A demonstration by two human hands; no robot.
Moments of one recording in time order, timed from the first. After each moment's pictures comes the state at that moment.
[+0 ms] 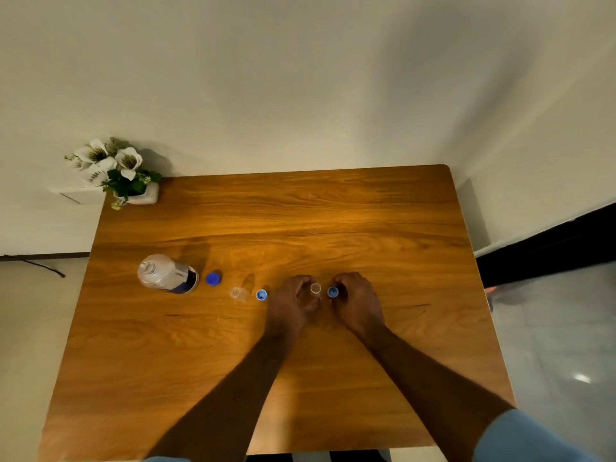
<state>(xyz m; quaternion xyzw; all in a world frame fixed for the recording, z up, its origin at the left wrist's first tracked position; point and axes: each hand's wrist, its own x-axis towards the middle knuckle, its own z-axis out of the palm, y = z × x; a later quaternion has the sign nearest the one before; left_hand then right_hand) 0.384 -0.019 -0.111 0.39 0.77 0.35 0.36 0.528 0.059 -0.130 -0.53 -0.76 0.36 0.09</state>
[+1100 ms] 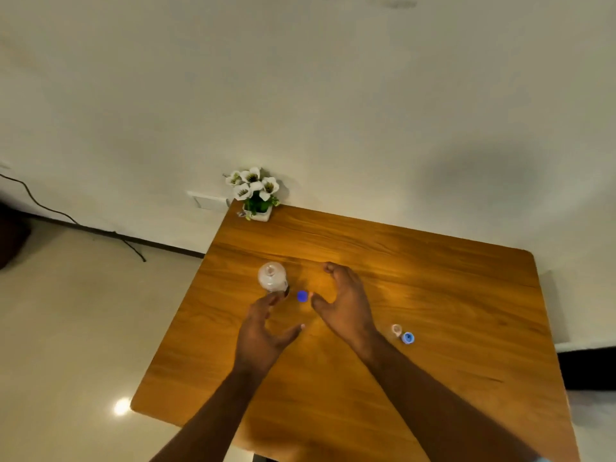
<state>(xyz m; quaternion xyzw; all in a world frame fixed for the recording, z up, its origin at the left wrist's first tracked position) 0.237 -0.164 -0.031 0.32 0.81 0.45 0.21 0.347 -0.006 0.002 -0.38 -0.82 0.40 0.17</state>
